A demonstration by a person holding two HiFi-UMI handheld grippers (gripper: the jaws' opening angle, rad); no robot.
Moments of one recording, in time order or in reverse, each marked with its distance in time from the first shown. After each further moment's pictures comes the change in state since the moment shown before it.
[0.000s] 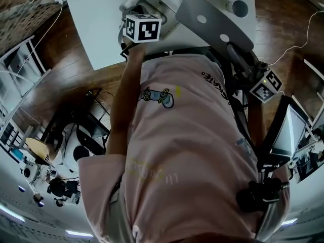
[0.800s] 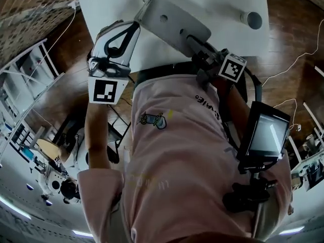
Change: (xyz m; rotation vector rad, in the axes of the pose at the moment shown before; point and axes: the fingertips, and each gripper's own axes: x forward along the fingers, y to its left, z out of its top) left arm -0.211 0.035 0.082 0.672 -1.003 -0.333; right arm 0.176 0.014 -0.081 0.540 -0.099 0.164
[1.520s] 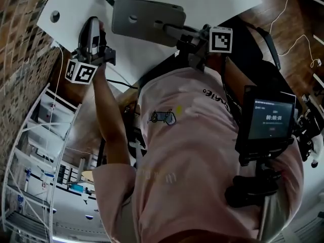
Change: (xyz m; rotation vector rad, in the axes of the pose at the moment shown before) left arm 0.032 0.054 -0.130 -1.115 -0.213 -0.165; right arm 0.024 -0.007 -0.026 0.161 -0.122 0.020
